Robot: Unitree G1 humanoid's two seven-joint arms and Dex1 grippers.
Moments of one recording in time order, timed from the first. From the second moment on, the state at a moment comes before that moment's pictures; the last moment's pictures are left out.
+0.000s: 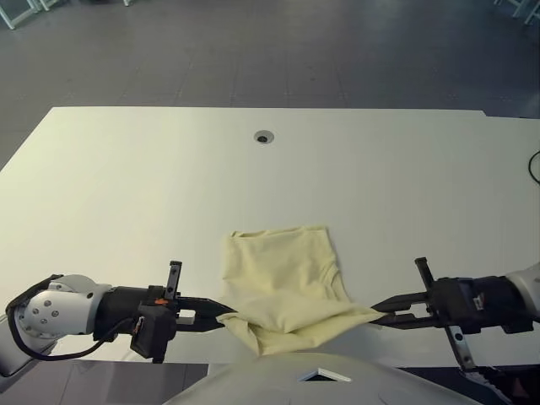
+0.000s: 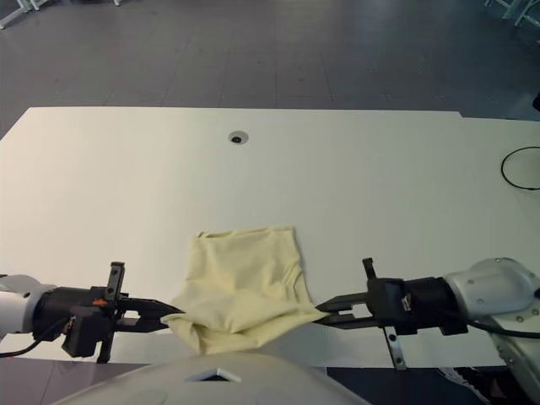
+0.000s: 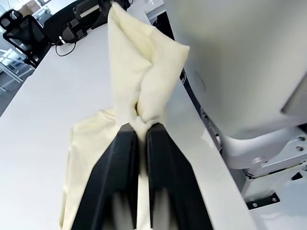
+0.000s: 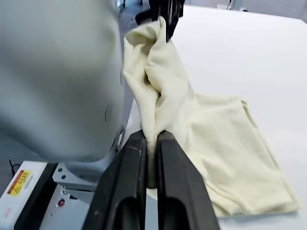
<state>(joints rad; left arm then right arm) 0.48 1.40 -0.17 -0.49 -0.59 -0.66 -0.92 0.47 -1.11 -0.31 -0.71 0.80 0.21 1.33</state>
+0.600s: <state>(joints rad) 0.05 1.12 -0.21 -0.28 -0.66 -0.10 -1.24 -0.18 -1.00 0.09 -0.32 0.65 0.41 1.36</state>
